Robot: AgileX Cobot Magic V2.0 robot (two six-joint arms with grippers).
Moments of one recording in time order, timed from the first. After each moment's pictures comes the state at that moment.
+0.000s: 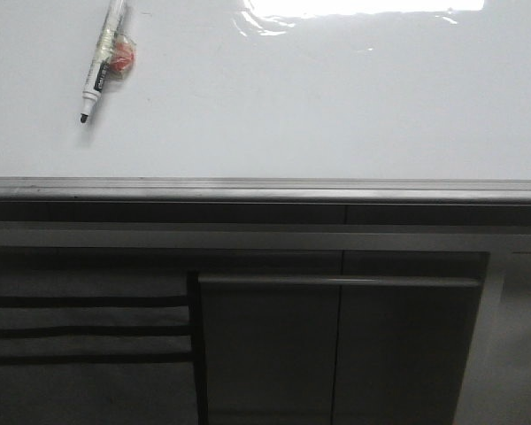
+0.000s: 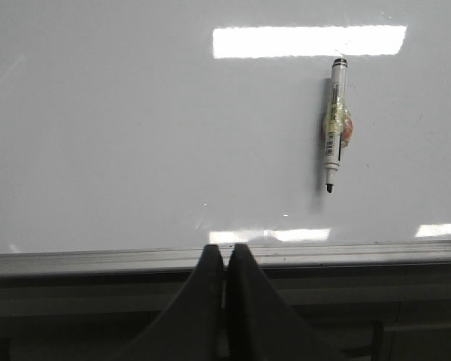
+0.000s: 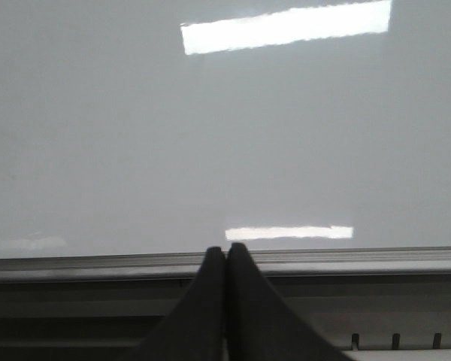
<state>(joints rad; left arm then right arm) -0.14 0.00 0.00 0.01 0.03 -0.02 0.00 -0.01 0.01 -0.10 0.01 0.16</state>
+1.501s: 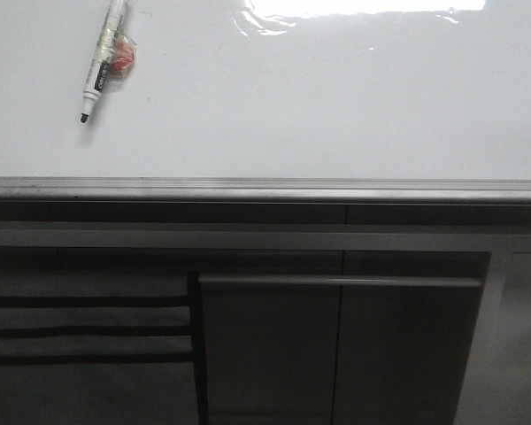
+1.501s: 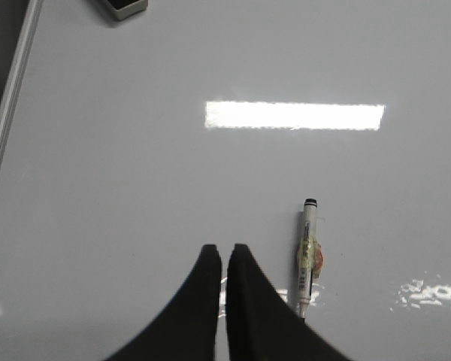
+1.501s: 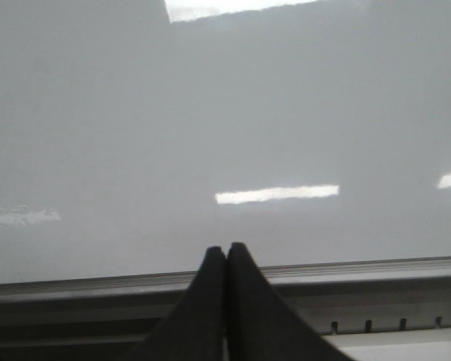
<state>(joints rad) -0.14 0.08 -0.37 -0.02 0.21 -0.02 0.00 0.08 -0.39 -0.05 0.45 0.13</state>
